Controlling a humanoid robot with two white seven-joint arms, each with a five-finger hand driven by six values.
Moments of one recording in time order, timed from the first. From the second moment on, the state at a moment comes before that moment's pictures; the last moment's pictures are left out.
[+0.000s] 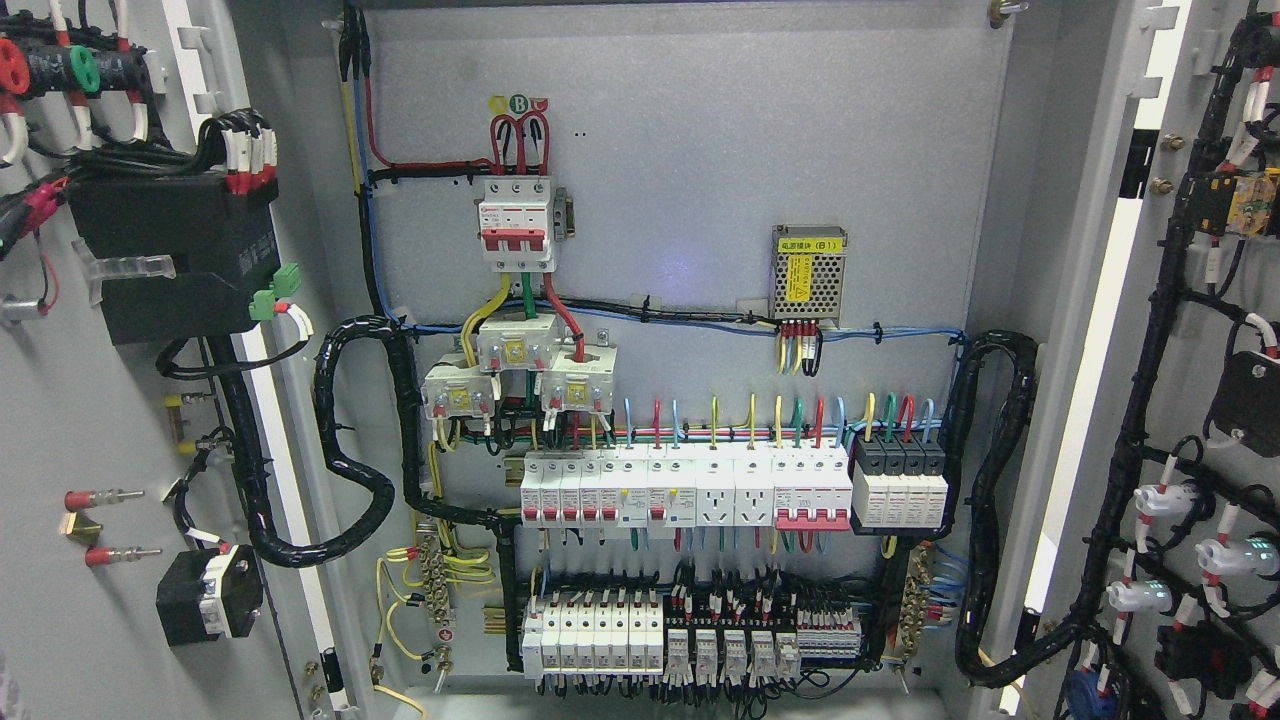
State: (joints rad) left arm 0.00 -0.03 0.00 -0.04 -0.05 -0.03 -0.27; right arm -0.73 0.00 1.01 -1.57 -0.70 0.10 0.47
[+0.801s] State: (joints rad) left arm 0.00 -0.02 0.00 -0.05 -0.05 -0.03 -0.27; right arm -0.67 -0.01 0.95 -1.52 -0.70 0.06 0.39
